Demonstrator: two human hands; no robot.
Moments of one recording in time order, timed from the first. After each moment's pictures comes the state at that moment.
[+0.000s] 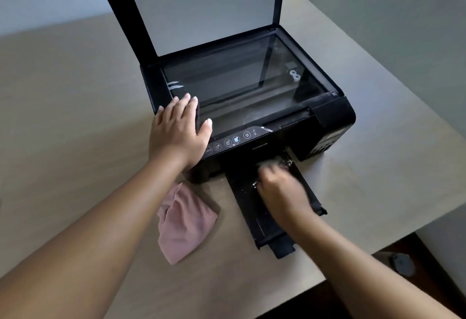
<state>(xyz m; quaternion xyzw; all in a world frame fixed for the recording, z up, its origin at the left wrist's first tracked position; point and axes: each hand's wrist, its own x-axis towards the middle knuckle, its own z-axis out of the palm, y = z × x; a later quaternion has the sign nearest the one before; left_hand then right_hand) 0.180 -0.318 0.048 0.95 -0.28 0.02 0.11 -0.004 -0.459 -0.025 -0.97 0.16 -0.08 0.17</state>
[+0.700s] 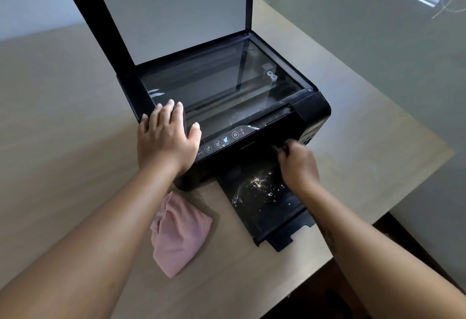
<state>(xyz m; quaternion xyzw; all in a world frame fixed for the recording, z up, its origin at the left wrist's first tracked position) 0.183 -0.319 0.043 0.95 -0.28 0.04 0.11 0.001 -0.508 -0.004 -0.86 0.43 -0.11 0.26</state>
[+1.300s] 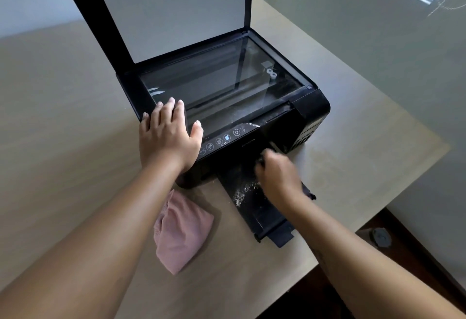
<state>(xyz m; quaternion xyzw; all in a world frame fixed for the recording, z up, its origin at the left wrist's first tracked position) 0.181 -0.320 0.044 0.95 -0.28 0.03 0.11 0.006 -0.457 0.003 -0.91 0.36 -0.06 0.22</state>
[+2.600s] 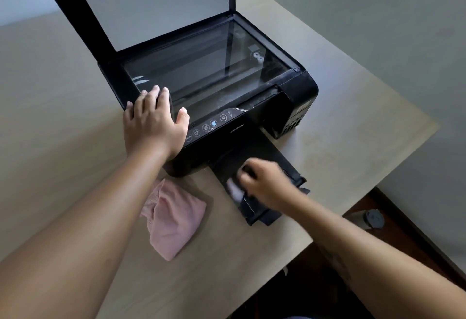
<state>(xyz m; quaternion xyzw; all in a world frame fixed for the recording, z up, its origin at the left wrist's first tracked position) 0.182 -0.320 0.044 0.95 -0.28 0.04 0.11 -0.029 -0.439 -0.005 -0.88 0.26 -0.03 0.39</state>
